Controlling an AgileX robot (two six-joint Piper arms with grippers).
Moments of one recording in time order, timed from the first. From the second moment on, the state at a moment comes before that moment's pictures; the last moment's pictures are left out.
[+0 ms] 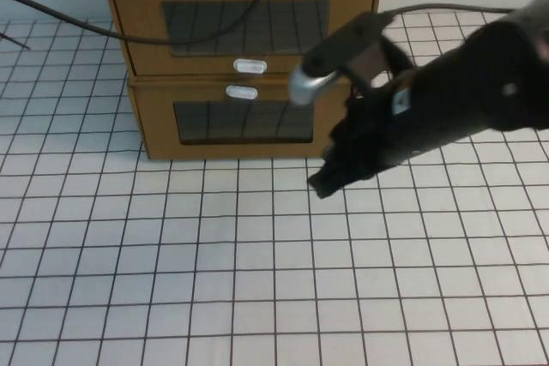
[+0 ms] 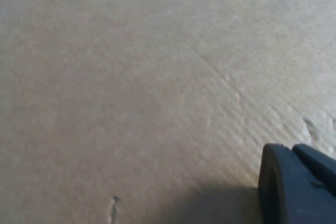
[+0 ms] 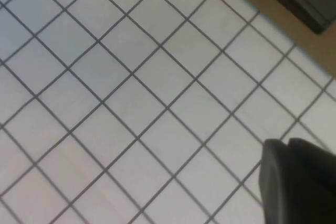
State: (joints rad) right arm 0.66 1.58 -1.35 0.08 0.75 -0.16; left arm -0.21 1.94 -2.10 -0.58 0.97 0.55
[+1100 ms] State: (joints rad) right arm 0.81 1.94 -1.58 -0.82 0.36 -0.10; left arm -0.21 1.94 -2.10 -0.58 0.98 0.53
